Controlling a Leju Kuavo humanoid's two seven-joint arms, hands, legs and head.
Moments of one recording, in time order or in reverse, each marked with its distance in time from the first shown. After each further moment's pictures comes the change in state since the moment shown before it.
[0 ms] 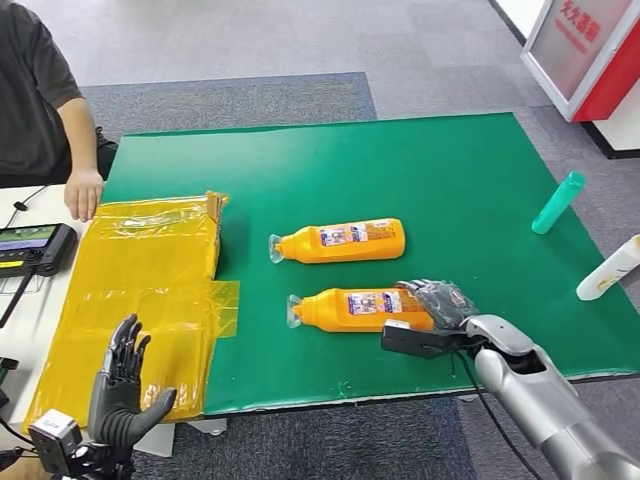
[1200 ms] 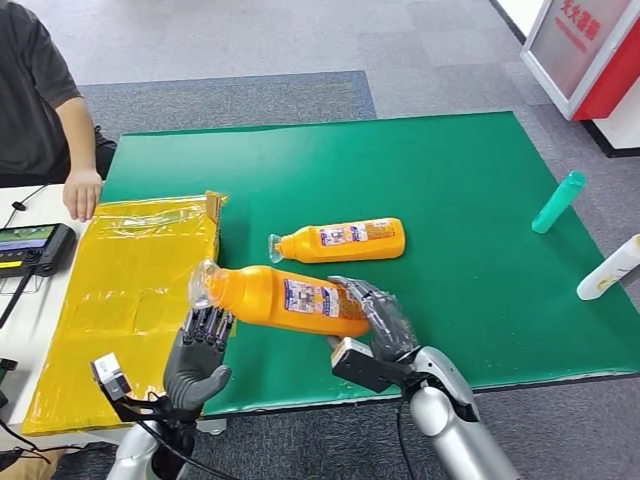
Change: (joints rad) left arm -0.198 0.002 -0.306 0.164 0.298 -0.226 0.101; right arm 0.222 0.347 -0.160 -0.194 -0.096 -0.168 -0.231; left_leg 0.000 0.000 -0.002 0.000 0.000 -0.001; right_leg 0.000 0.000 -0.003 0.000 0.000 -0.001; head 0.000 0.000
